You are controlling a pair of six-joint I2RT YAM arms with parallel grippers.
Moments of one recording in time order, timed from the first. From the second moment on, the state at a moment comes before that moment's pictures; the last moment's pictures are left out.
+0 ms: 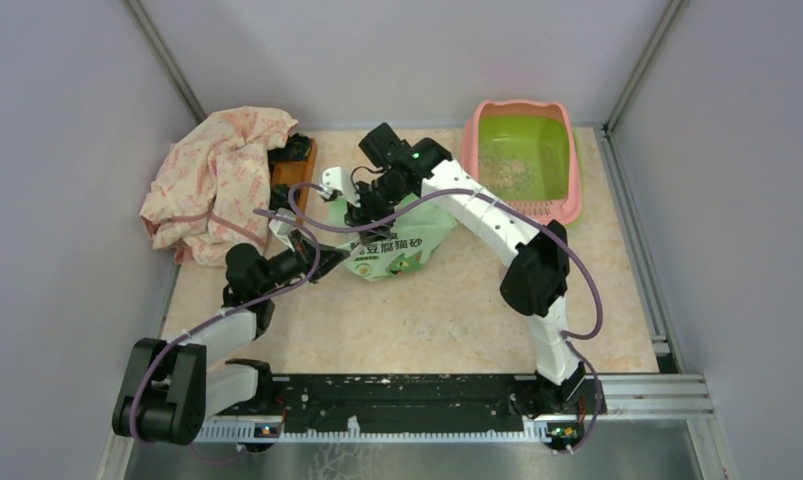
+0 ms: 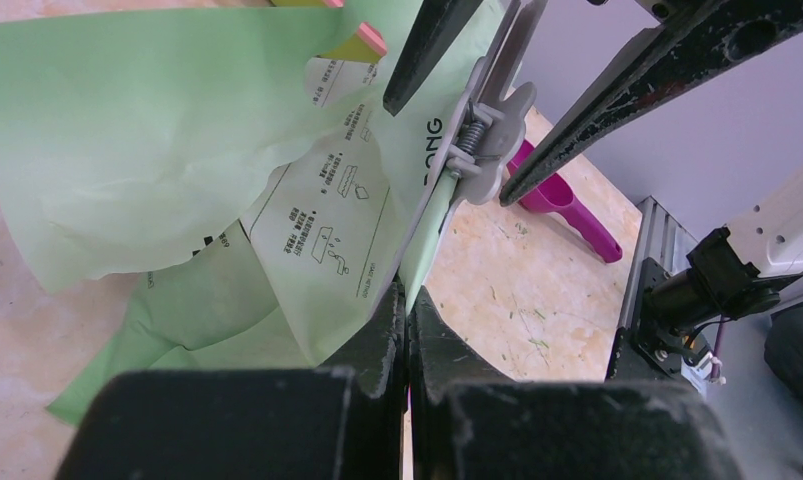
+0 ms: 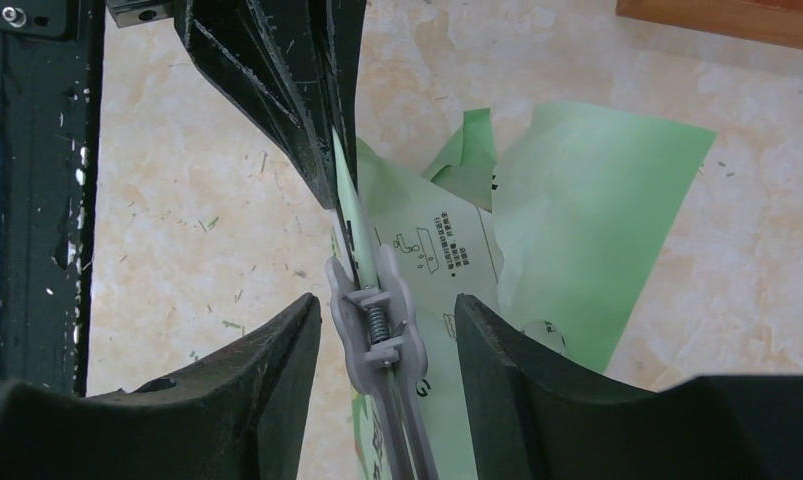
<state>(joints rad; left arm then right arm) -0.14 1.14 0.24 0.93 0.83 -0.53 0.80 2.06 2.13 -1.11 -0.56 -0.77</state>
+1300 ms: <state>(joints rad) -0.13 1.15 0.24 0.94 0.84 -0.53 0.80 1.90 1.84 -0.87 -0.60 -0.71</state>
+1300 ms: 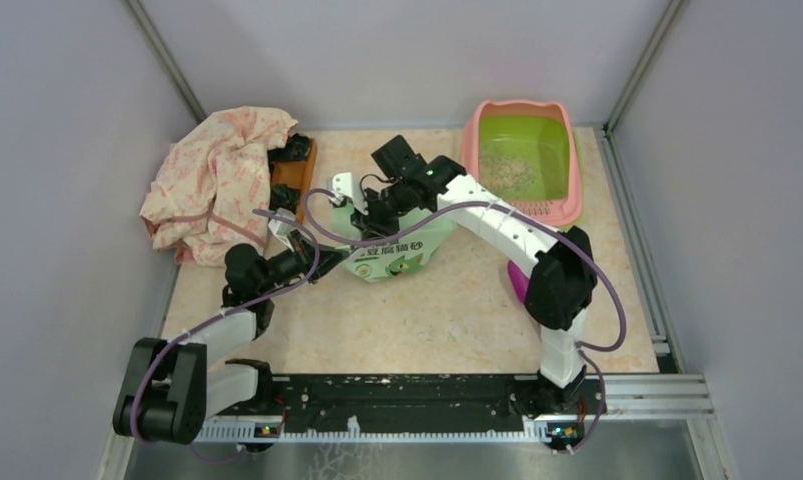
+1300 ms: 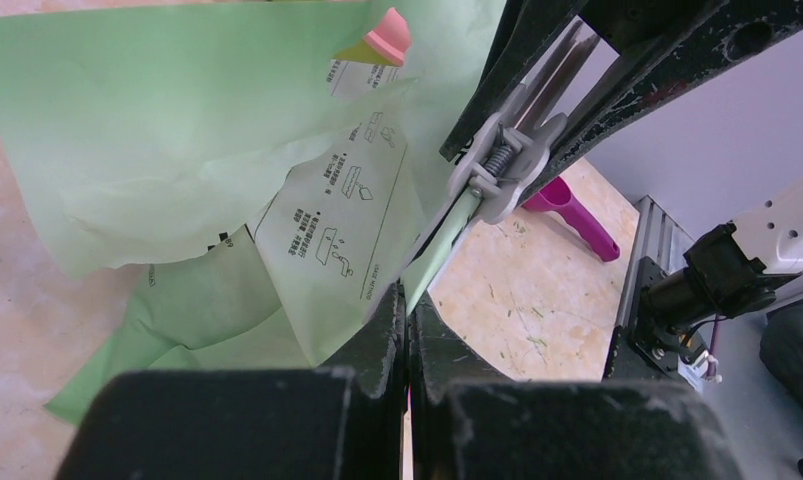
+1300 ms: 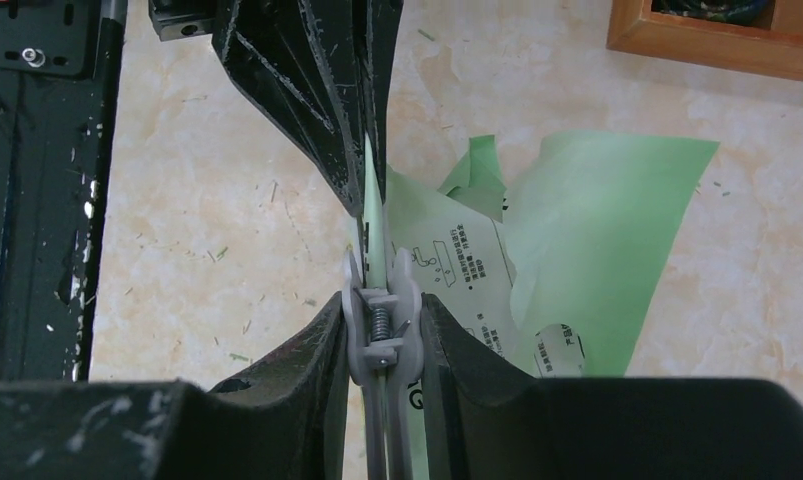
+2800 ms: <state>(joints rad) -0.12 1.10 0.26 0.87 0.80 -0.55 0.72 1.84 1.65 -0.62 -0.77 -0.60</state>
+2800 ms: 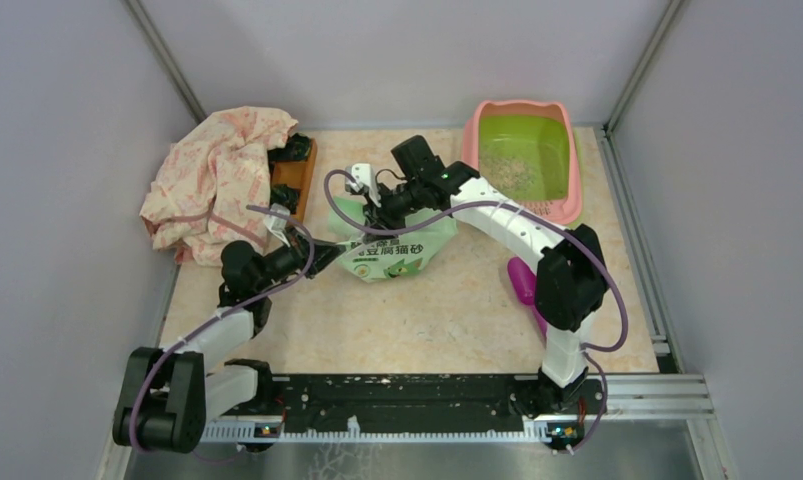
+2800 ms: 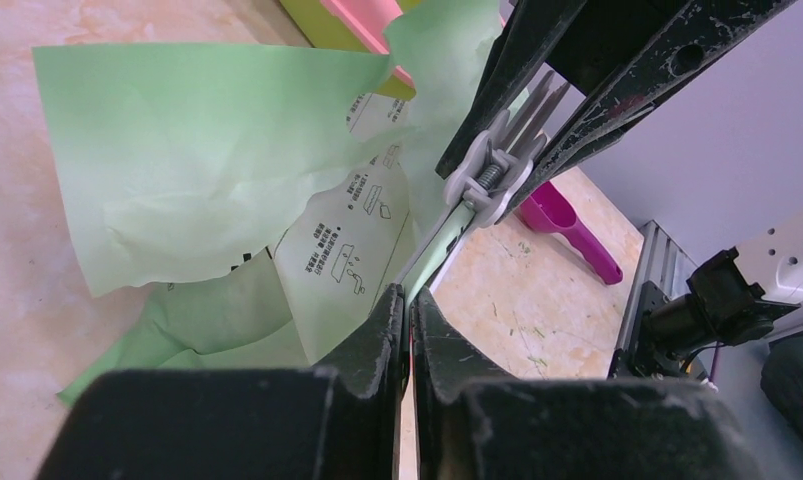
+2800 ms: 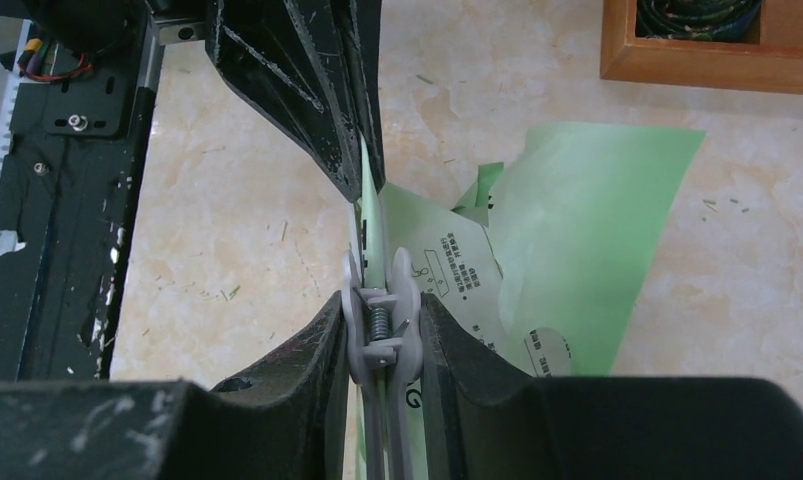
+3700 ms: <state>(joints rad) -0.12 1.09 0.27 0.83 0.78 -0.55 0.70 1.84 1.58 -0.48 -0.81 -0.49</state>
